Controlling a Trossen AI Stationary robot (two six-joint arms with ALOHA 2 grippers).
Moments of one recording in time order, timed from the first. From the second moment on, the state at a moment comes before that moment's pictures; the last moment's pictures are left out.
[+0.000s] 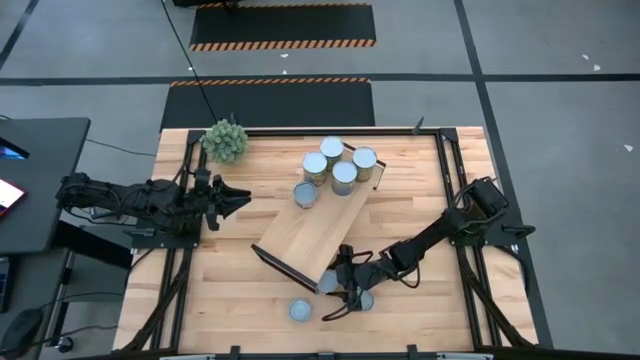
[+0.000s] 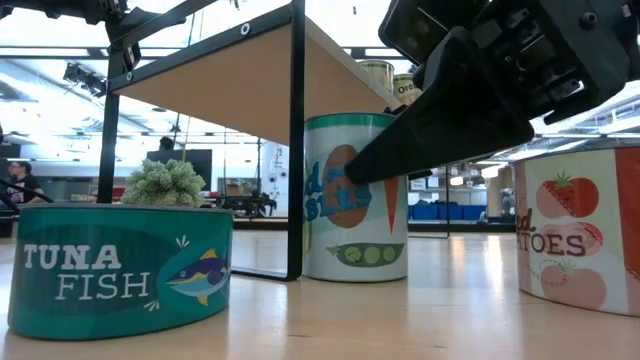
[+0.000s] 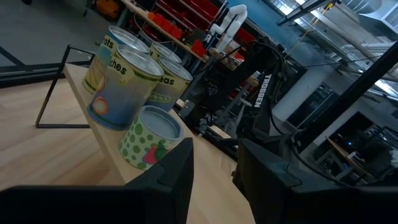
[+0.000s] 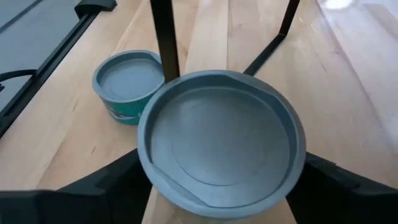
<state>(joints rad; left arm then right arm) -0.21 0.43 0.44 -0.03 -0.40 -0.64 0.47 1.91 0.88 0.46 0.30 0.22</state>
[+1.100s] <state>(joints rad) -0.21 0.43 0.44 0.00 -0.40 -0.65 0.45 1.27 0.80 -0.23 0.20 0.27</state>
